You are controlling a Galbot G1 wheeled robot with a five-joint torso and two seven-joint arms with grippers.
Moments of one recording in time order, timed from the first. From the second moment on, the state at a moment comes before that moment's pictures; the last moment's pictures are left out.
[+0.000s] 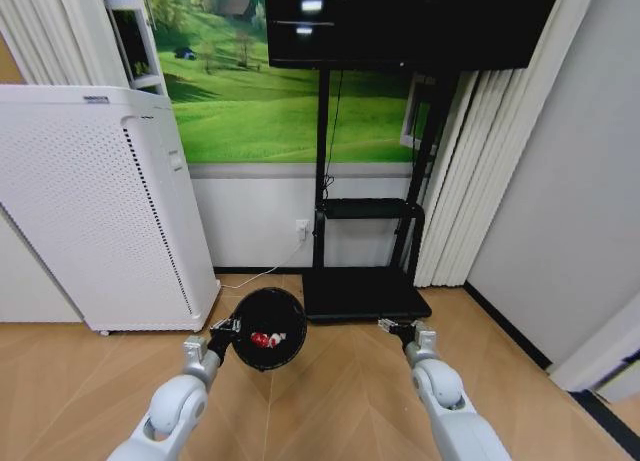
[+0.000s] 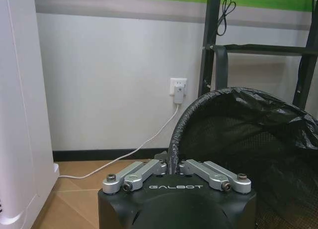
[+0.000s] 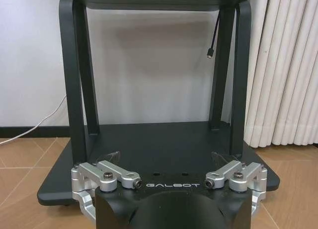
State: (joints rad) left arm 1.29 -1.10 -0.42 -1.99 -0.50 0.31 -0.12; right arm -1.14 1.27 0.52 1.71 0.31 -0.38 0.10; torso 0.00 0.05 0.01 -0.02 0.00
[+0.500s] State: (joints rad) left arm 1.27 -1.10 -0.42 -1.99 -0.50 0.31 -0.12; right arm -1.12 1.27 0.49 1.68 0.30 -0.38 0.07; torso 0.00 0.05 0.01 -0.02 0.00
